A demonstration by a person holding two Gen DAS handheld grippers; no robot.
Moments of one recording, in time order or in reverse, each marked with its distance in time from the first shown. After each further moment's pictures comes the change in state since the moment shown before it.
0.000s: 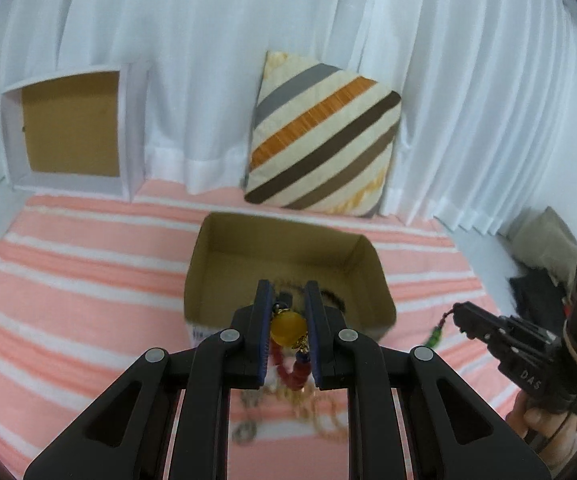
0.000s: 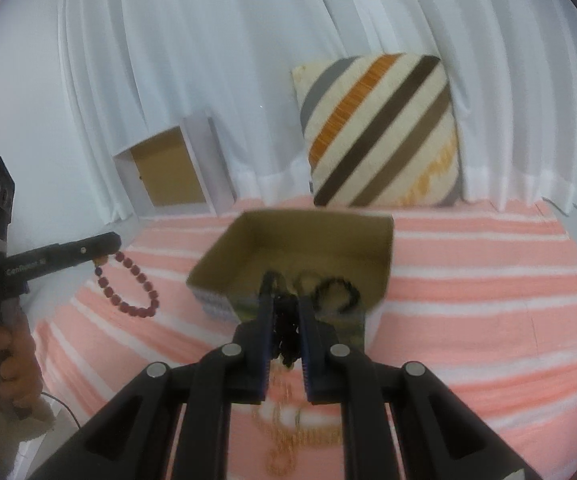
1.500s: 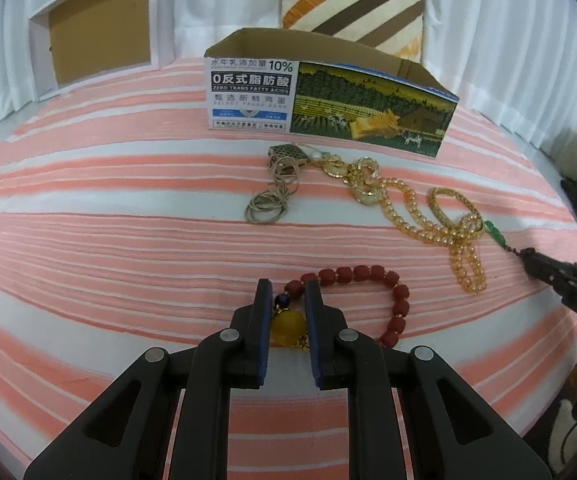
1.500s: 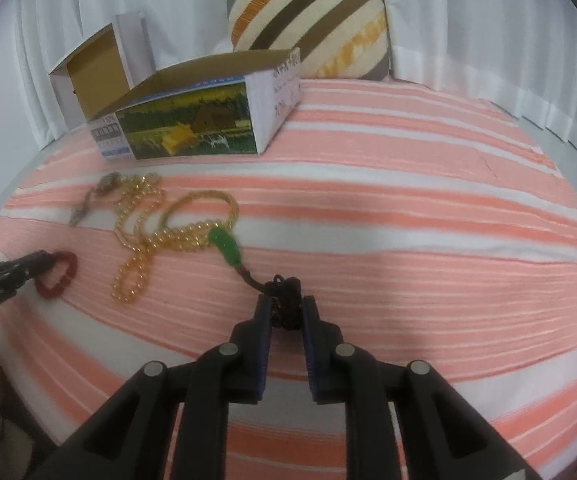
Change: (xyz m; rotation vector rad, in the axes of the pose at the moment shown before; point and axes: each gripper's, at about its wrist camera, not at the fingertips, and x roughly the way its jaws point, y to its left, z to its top) left arm 0.036 0.009 -0.233 0.037 0.193 0.172; right arm 0.010 -0.074 -0.194 0.032 0.257 -0.207
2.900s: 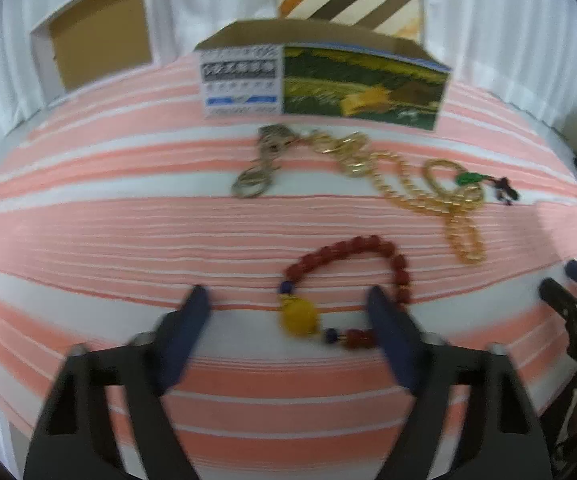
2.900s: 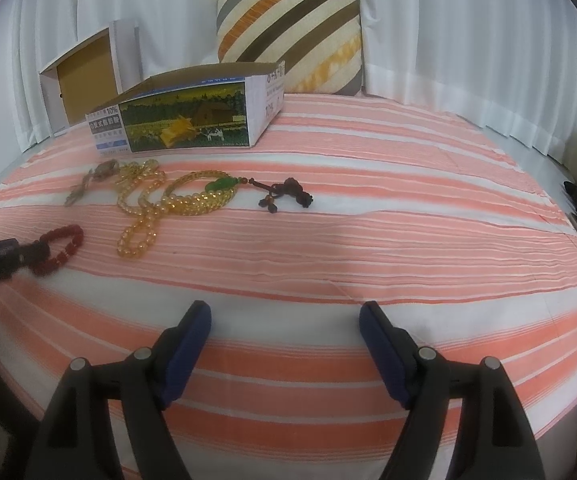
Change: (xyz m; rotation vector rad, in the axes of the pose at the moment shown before) left arm -0.006 -0.026 -0.017 0.048 0.023 0.069; right arm -0.027 0.022 -0.042 0.004 -0.076 -0.140
